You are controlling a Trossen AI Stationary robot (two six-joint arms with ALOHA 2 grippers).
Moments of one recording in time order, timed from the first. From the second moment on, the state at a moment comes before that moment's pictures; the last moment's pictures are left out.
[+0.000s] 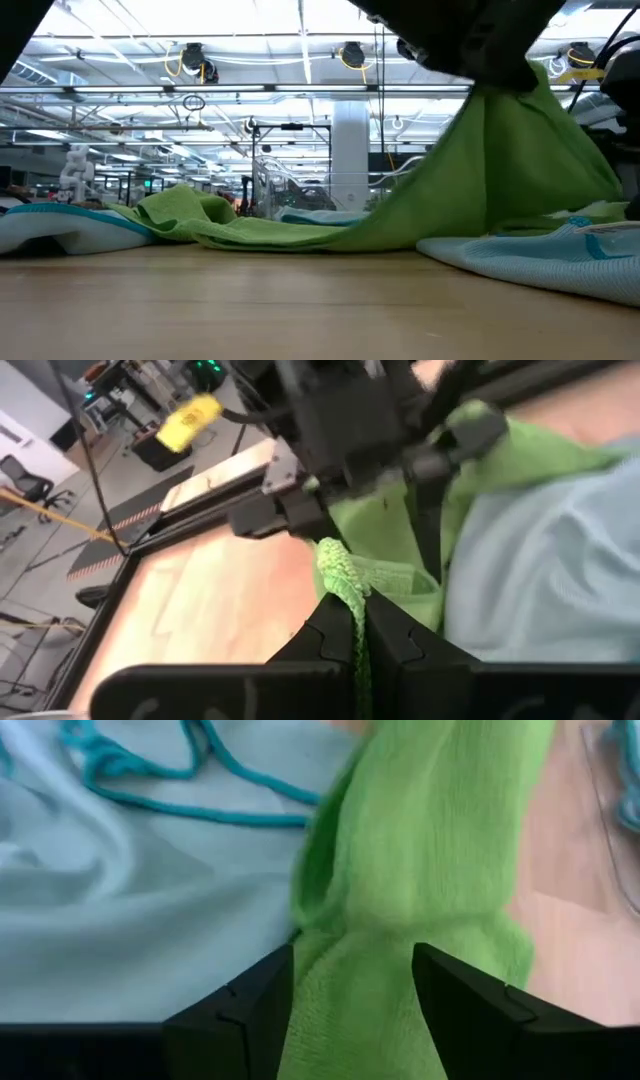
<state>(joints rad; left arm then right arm) -0.30 2.26 1.78 0.03 -0.55 0.28 0.68 0.90 0.11 0.01 0.42 0.16</state>
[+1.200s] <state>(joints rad) -0.29 2.25 1.78 -0.05 -0.66 0.10 0.72 1.01 0.11 0.27 0.58 0.14</state>
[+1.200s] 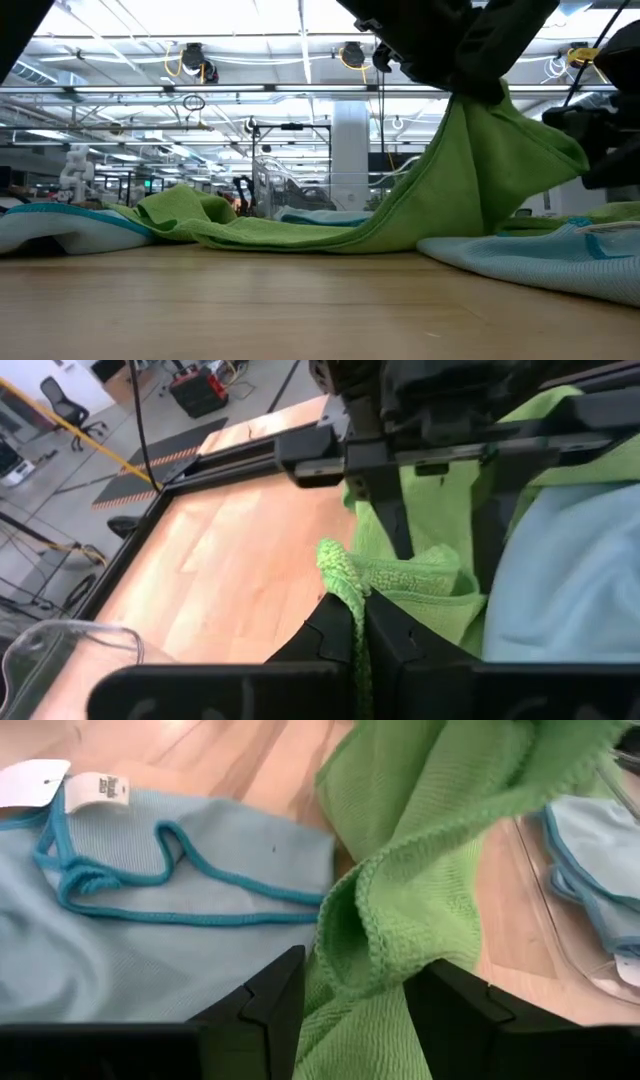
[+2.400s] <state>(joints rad) -0.27 2.25 1.78 -0.09 -0.66 0.07 0.72 1.01 0.11 0.31 0.62 0.01</state>
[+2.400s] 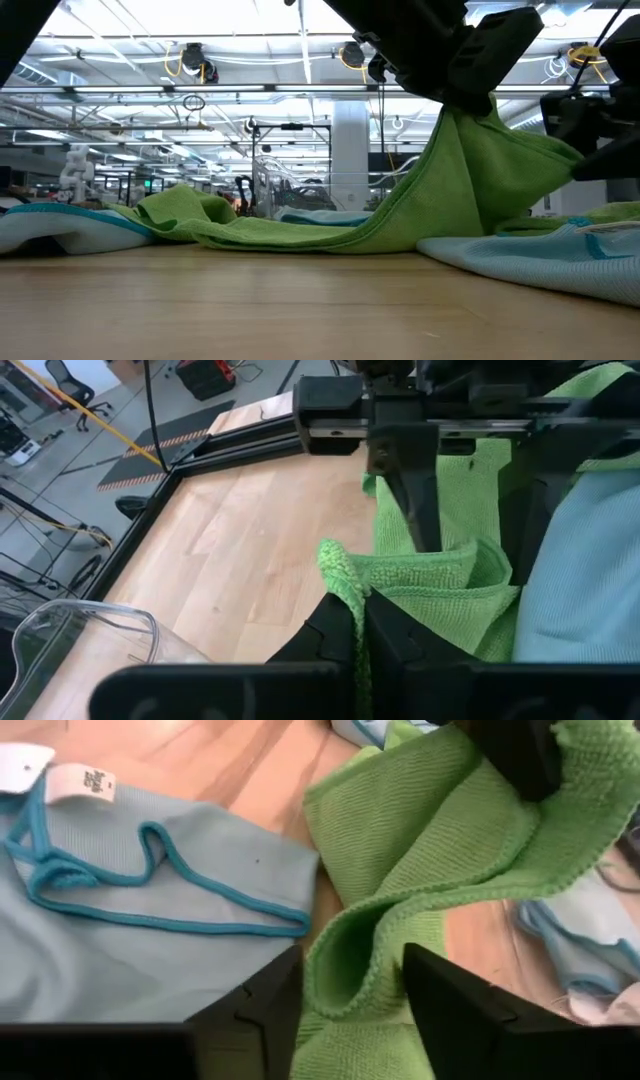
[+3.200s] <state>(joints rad) -0.34 2.06 1.78 -0.20 -0.78 0.35 0.61 0.82 0.49 -0.07 0.68 -0.04</state>
